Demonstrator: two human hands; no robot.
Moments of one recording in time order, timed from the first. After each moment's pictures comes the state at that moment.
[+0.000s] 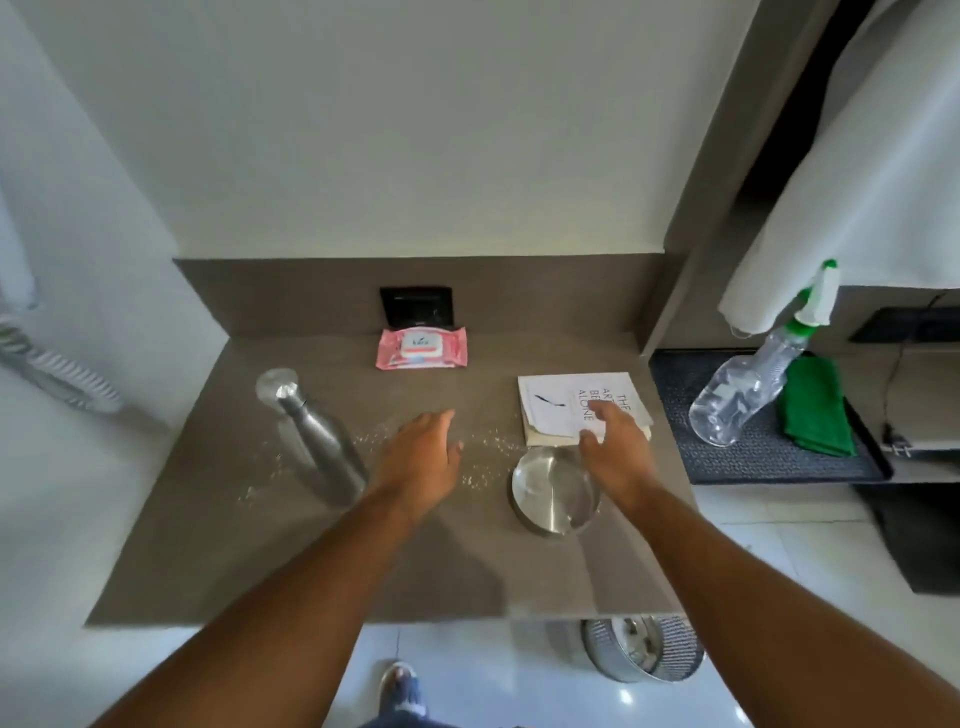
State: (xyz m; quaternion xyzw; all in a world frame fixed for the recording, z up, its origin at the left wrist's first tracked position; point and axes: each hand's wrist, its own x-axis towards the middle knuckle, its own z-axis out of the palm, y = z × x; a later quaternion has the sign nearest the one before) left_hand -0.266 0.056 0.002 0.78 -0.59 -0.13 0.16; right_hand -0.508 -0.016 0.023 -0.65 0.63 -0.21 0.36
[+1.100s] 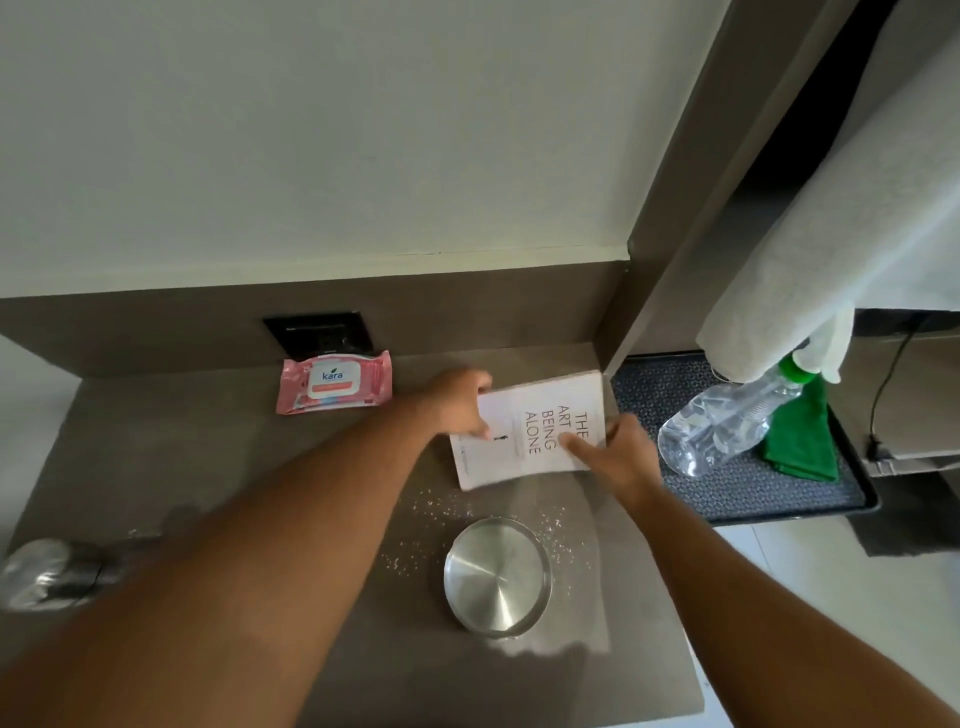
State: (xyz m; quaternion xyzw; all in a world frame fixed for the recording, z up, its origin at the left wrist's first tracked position) left_hand -0.323 -0.170 0.023 0.67 -0.64 -0.38 -0.01; right_hand -0.561 -0.154 -0.032 -0.54 0.72 -0.16 0.40
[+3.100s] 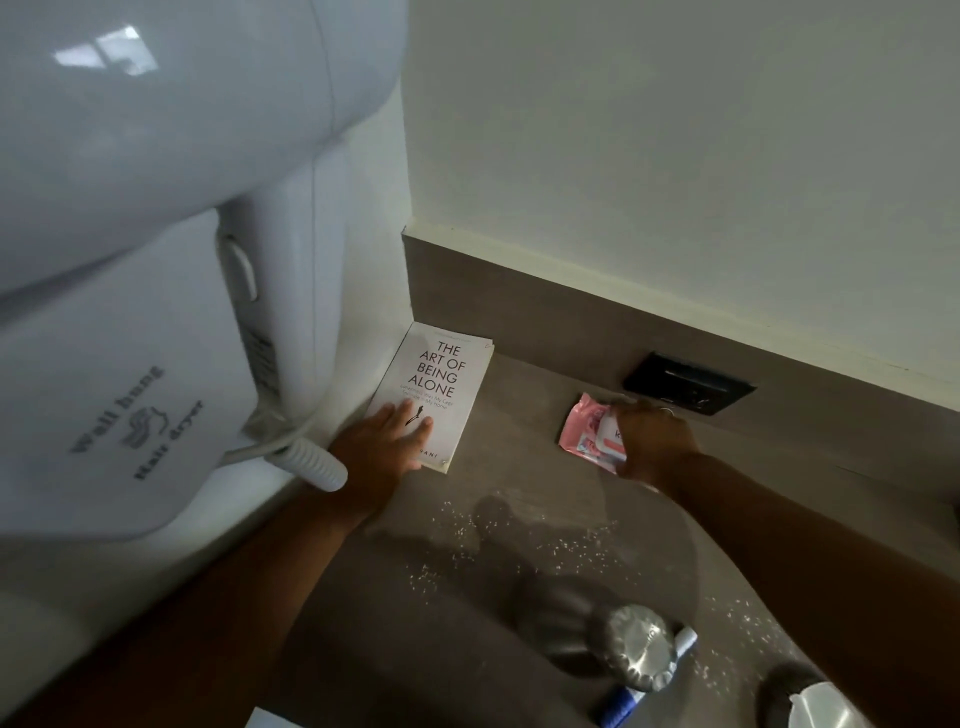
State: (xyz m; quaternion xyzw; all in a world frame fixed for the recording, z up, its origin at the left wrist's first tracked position) left_hand 0.106 0.084 -0.062 0.76 -0.64 -0.07 -0.05; right_hand -0.166 -0.164 -0.031 -0.90 0.40 0.19 0.06
